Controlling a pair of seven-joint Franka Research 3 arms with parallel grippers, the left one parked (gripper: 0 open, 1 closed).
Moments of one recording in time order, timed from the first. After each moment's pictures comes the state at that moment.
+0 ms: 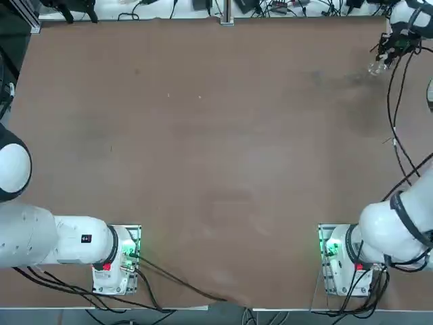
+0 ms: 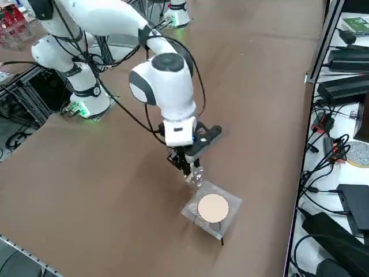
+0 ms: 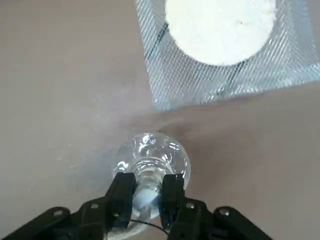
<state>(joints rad) -0.32 0.59 -0.06 -1.58 0.00 2.26 0.03</state>
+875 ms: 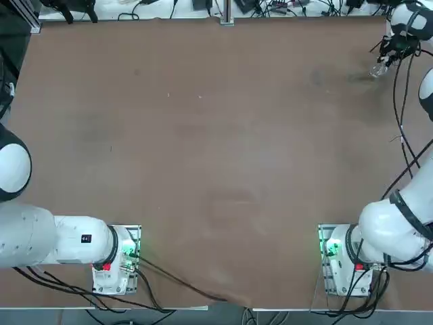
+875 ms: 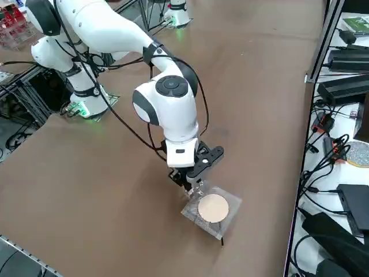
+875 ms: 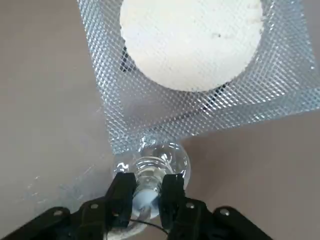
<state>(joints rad) -0.35 0.71 -0.05 -1.47 0.00 2.26 0.03</state>
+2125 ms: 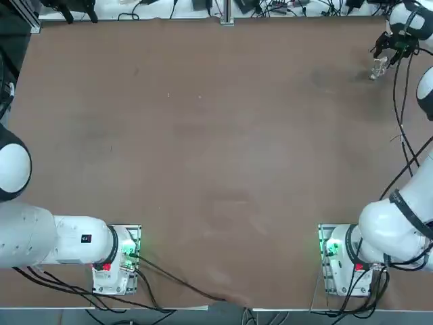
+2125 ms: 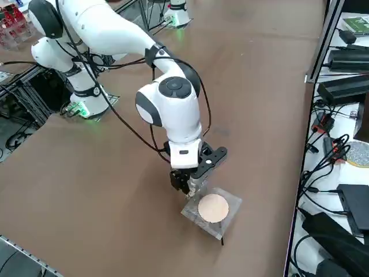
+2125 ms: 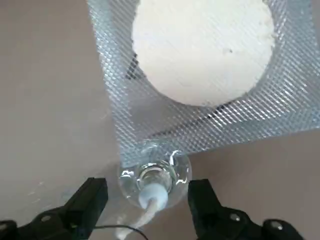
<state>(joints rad) -0.34 0.72 -0.05 -1.43 0.00 2.25 0.03</state>
